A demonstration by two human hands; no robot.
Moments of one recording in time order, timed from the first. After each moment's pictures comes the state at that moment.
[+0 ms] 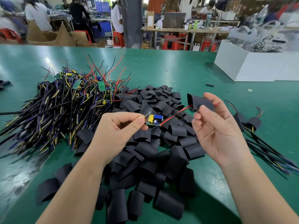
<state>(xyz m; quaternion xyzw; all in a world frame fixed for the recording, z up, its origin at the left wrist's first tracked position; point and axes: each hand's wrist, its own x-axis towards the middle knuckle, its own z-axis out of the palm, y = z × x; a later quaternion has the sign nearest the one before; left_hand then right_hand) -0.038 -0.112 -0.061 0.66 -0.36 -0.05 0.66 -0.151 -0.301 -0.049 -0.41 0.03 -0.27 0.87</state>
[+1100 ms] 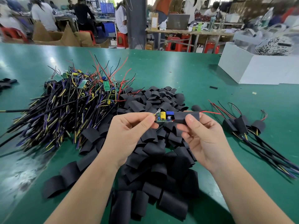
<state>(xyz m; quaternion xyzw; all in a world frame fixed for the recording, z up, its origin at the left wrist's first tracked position) -0.048 -0.125 -0.063 0.57 -0.31 -0.10 0.76 -0.141 -0.278 -0.060 -0.49 0.09 -0.22 0.84</state>
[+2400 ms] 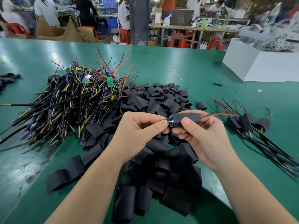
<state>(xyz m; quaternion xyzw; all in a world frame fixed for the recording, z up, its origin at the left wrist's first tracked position) -0.047 -0.121 -0.068 0.63 -0.37 -0.12 0.67 -0.143 -0.274 -0.064 -0.58 0.01 -0.21 0.78</state>
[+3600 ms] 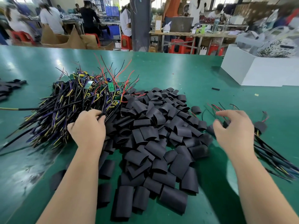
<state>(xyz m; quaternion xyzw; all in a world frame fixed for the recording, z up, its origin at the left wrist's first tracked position) 0.032 -0.071 -0.099 0.94 -0.01 0.22 0.27 -0.152 -0.348 -0.072 -0.84 0.35 -0.33 0.23</state>
